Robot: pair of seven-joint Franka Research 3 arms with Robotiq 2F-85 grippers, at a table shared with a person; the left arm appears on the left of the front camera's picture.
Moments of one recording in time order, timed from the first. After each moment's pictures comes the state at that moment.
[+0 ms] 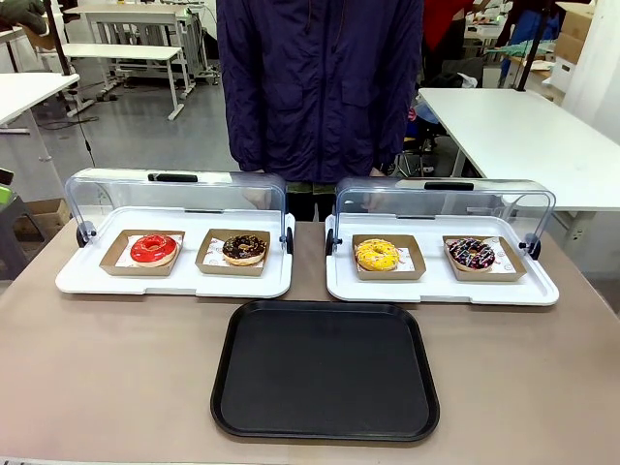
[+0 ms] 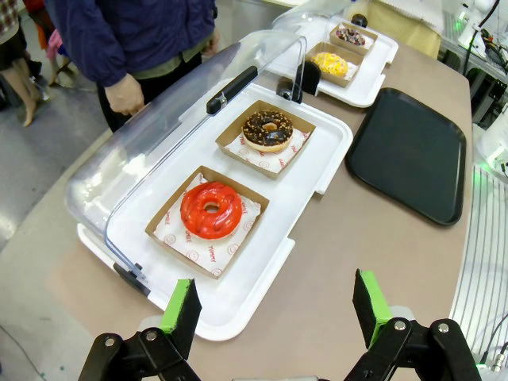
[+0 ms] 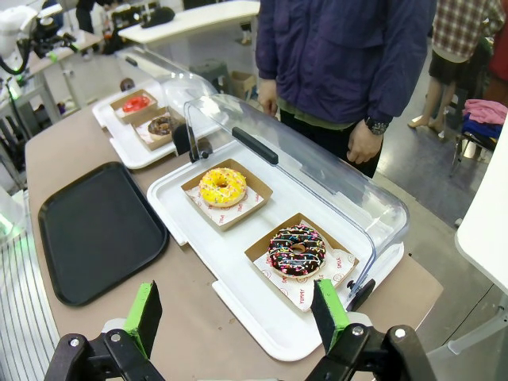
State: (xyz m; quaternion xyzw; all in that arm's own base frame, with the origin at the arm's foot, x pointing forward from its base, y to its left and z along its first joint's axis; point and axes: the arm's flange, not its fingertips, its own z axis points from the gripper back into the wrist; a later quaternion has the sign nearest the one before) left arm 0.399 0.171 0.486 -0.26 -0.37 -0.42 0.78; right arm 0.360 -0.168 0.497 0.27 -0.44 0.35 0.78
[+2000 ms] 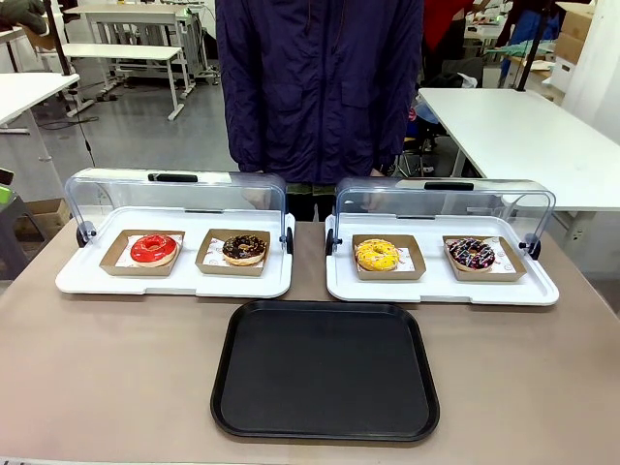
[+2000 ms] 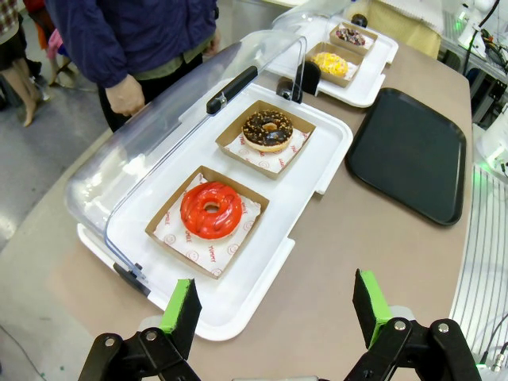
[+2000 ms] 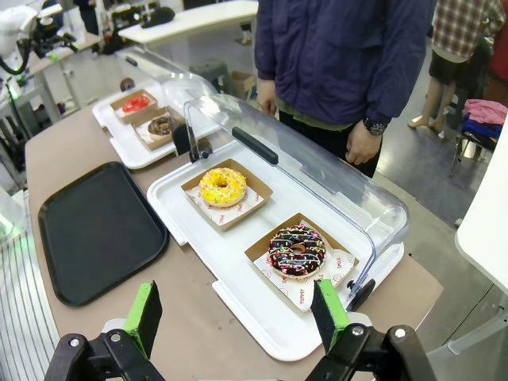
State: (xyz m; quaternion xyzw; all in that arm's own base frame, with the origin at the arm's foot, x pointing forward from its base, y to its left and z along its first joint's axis) left arm 0.399 0.171 0.486 -0.26 -0.37 -0.42 0.78; right arm 0.360 -0.168 0.497 0.27 -0.44 0.35 0.78
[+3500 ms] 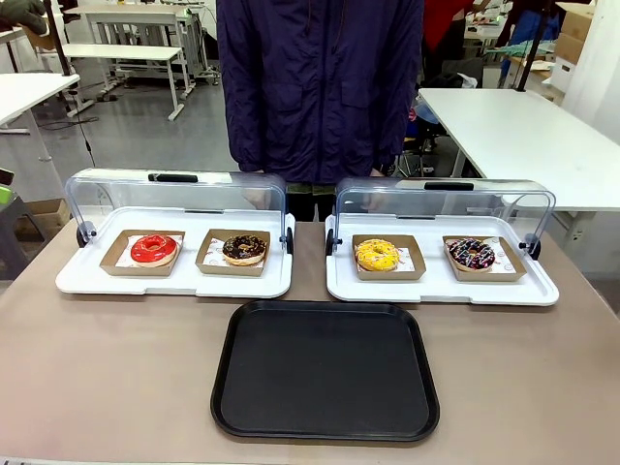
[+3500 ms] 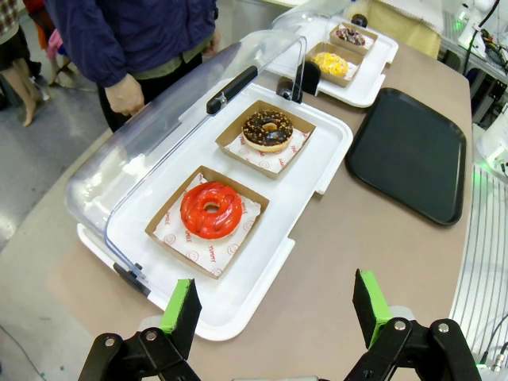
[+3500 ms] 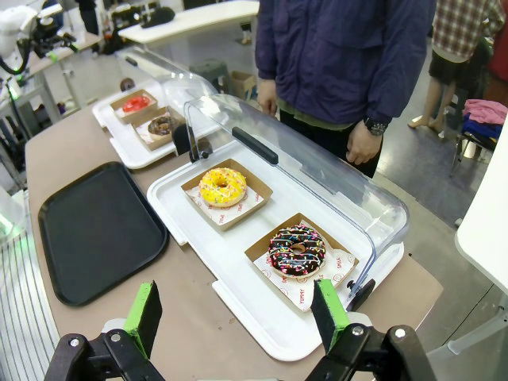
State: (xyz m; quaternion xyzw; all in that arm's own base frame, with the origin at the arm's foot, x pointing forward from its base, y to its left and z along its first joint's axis) left arm 0.399 0.171 0.486 -0.26 -0.37 -0.42 0.78; right arm 0.360 -0.168 0.497 0.27 -0.44 0.35 0.78
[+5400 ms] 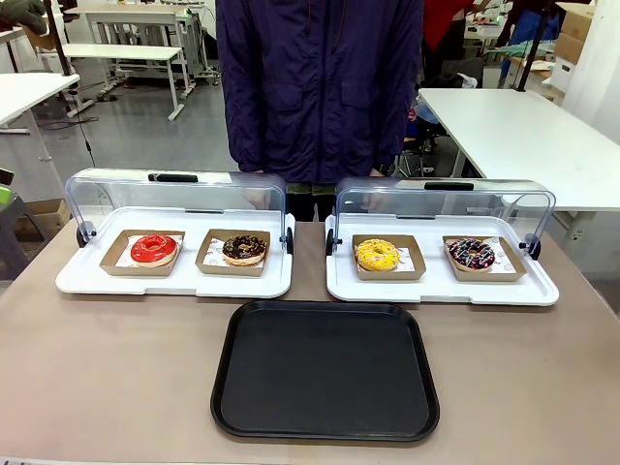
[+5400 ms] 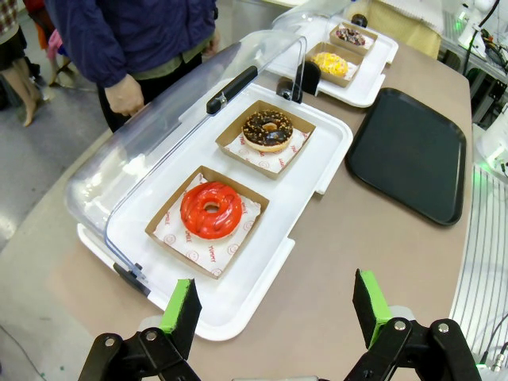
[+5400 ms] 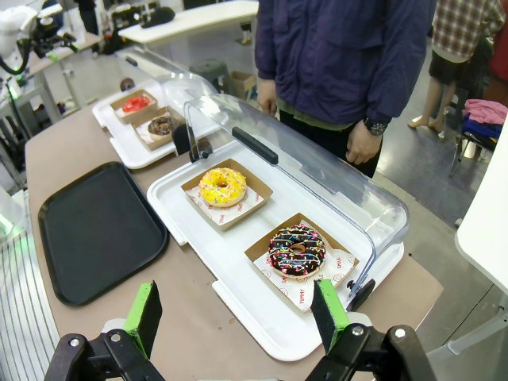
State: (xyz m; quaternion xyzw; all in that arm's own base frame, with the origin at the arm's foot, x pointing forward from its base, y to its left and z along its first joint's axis) left arm 0.399 0.171 0.486 -0.26 -0.37 -0.42 0.78; right arm 0.360 -0.168 0.497 0.27 -0.44 0.35 0.78
